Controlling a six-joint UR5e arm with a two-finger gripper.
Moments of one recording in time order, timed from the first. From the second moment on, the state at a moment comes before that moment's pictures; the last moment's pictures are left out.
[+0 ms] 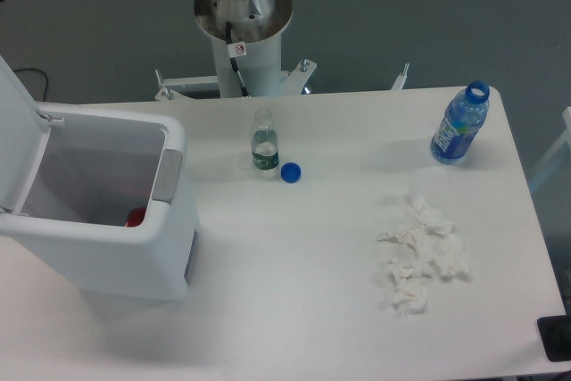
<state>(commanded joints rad) 1.89 -1.40 -1.64 -1.16 0.95 0.69</state>
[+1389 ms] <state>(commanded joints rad) 1.86 -1.52 -1.57 -1.05 1.09 0.63</state>
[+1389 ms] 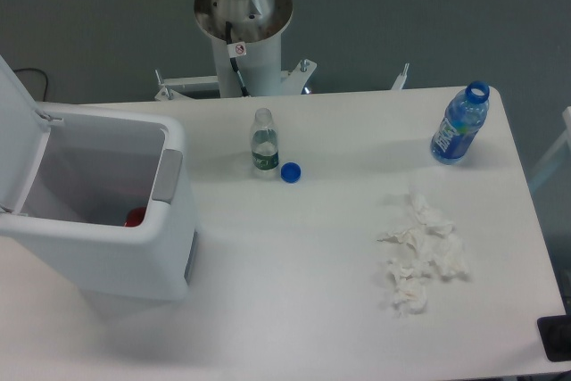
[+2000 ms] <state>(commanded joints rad) 1.93 -1.52 -1.56 -1.05 1.14 0.62</state>
